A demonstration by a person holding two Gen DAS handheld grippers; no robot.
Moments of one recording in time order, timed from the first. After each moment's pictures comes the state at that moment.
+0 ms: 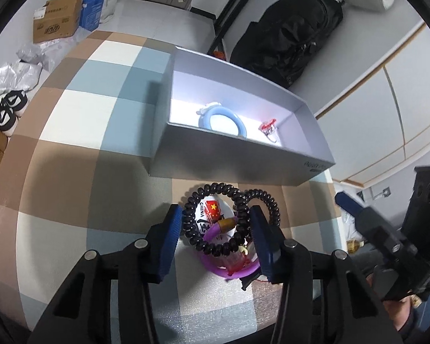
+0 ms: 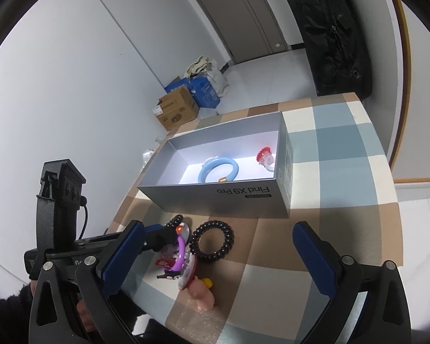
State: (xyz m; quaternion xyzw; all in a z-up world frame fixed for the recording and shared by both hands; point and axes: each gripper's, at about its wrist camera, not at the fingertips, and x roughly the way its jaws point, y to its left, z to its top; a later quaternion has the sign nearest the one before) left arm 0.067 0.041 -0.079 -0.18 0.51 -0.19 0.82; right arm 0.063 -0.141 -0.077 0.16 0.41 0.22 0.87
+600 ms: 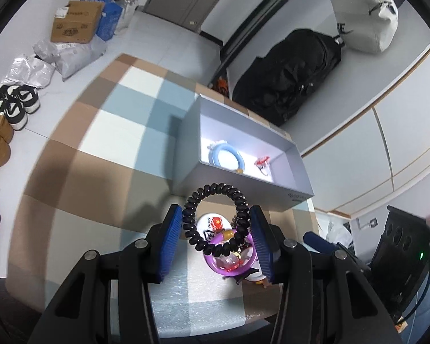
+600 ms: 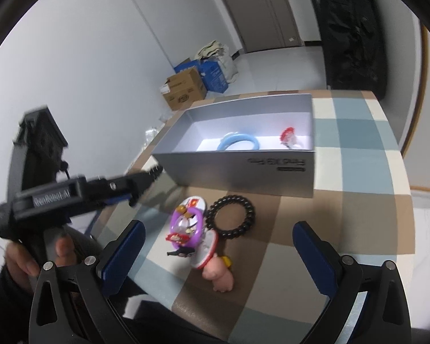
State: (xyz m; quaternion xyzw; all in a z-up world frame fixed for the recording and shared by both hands) left arm 0.054 0.070 -0.051 -0.24 0.46 -0.17 0.84; right arm 0.045 -0.103 -0.080 0.09 0.43 0.24 0.87
